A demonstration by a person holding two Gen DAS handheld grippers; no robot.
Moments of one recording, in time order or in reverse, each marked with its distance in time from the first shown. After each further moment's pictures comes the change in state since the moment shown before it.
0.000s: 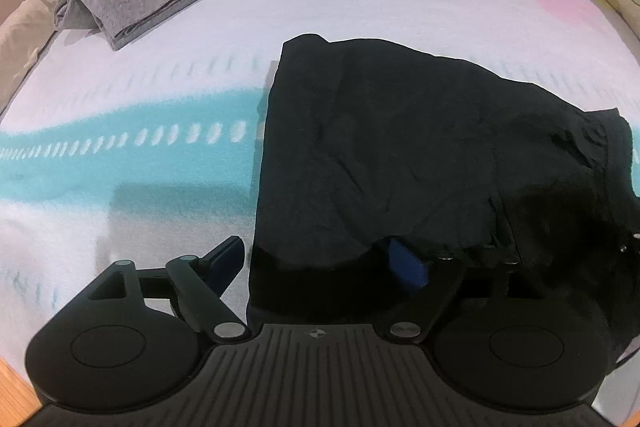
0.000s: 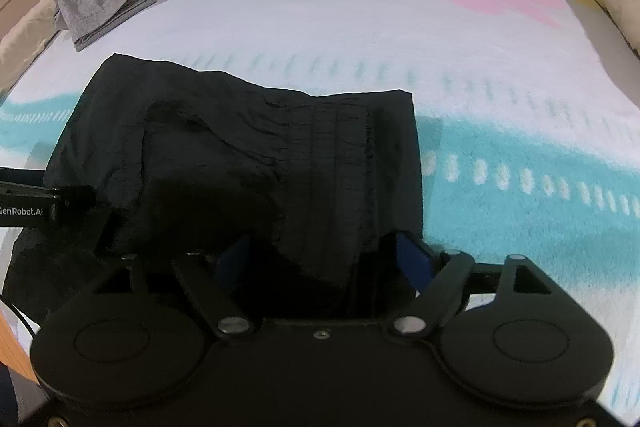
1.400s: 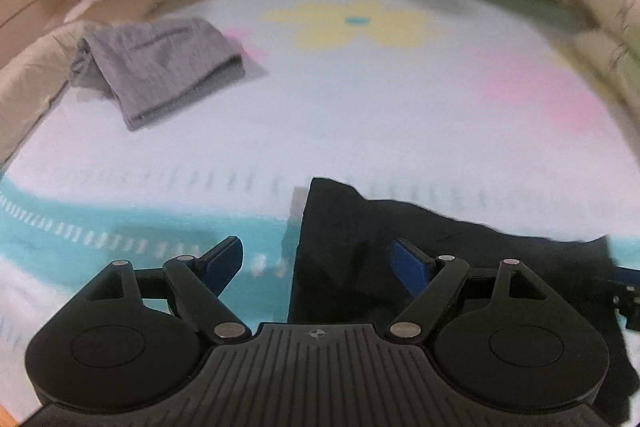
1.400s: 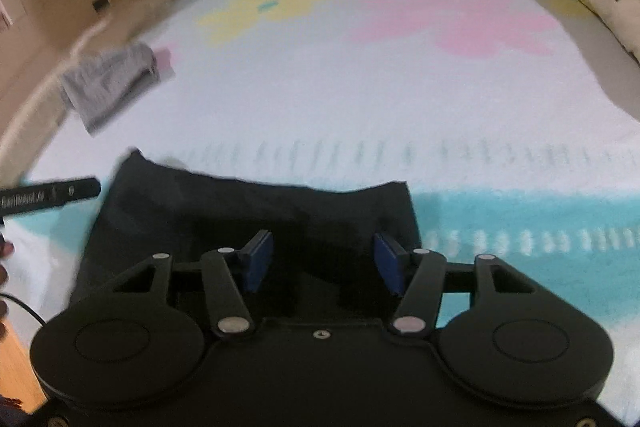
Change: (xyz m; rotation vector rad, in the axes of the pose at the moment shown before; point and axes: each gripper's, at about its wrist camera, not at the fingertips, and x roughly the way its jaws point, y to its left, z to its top) left arm -0.007 0.020 0.066 -0.072 -0.183 -0.010; right arm -0.007 -0.005 0.038 0.096 -0.097 0.039
